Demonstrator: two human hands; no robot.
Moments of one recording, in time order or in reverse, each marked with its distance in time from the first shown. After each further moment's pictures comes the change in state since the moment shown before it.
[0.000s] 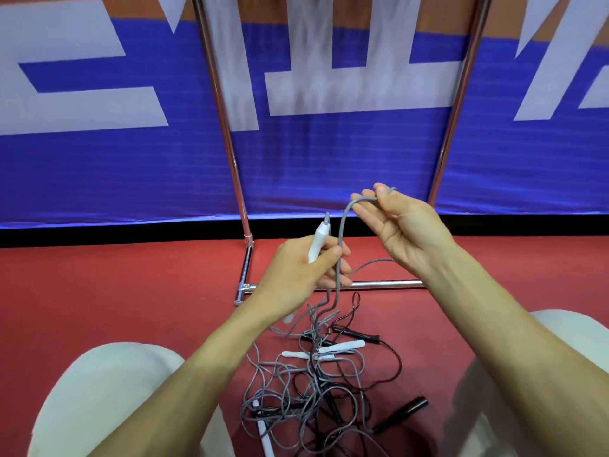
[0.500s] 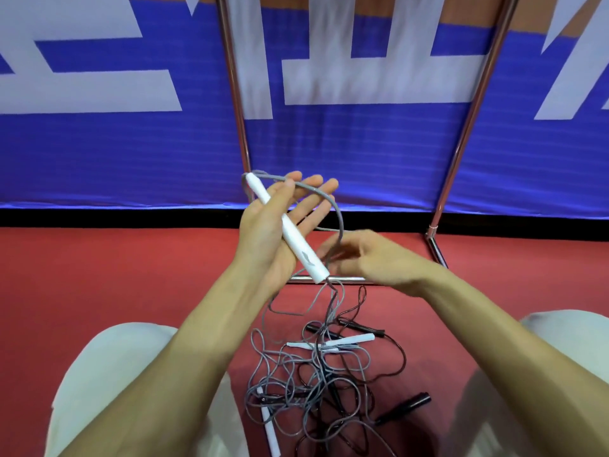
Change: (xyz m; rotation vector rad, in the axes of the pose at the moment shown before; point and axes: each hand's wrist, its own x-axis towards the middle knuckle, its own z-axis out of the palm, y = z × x) left_hand 0.001 0.031 -0.026 -0.954 0.275 0.079; right_hand -0.008 0.044 -0.006 -1.233 -0.609 0.125
